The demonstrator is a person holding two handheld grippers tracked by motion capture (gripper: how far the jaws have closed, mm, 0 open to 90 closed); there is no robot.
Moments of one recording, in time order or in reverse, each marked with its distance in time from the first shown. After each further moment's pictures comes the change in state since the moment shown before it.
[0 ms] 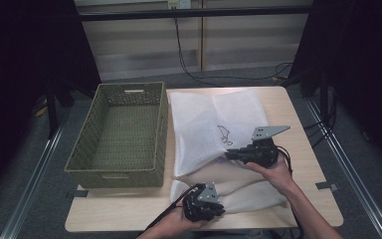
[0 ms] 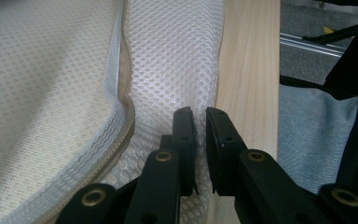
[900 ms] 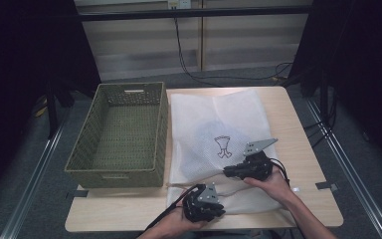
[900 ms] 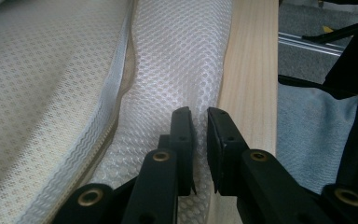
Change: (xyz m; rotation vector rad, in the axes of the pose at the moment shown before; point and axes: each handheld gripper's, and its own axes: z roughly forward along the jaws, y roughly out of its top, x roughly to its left) left arm -0.001 -0.001 0.000 -0.005 0.007 0.004; right arm 0.005 -0.037 0.022 0.162 0.040 0.021
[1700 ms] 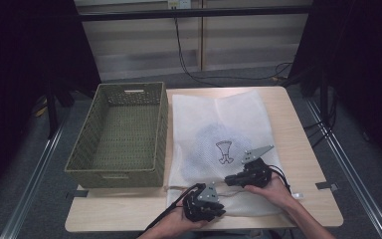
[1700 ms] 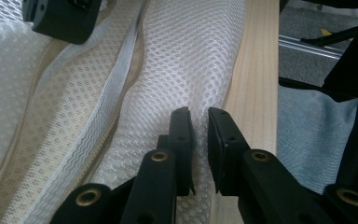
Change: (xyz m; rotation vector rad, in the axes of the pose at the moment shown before) left arm 0.002 0.001 0.001 -0.002 -0.013 -0.013; right arm 0.001 -0.022 0.011 0.085 0.028 0.020
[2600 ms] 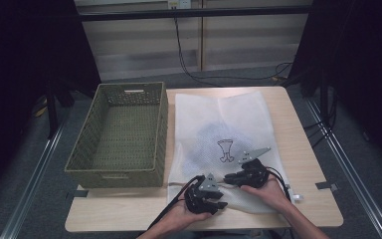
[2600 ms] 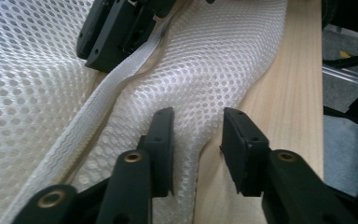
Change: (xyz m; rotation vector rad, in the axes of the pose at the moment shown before) left arm 0.016 0.006 0.005 -0.020 0.069 -0.069; right arm -0.006 -0.006 0.013 0.001 -0.089 0.062
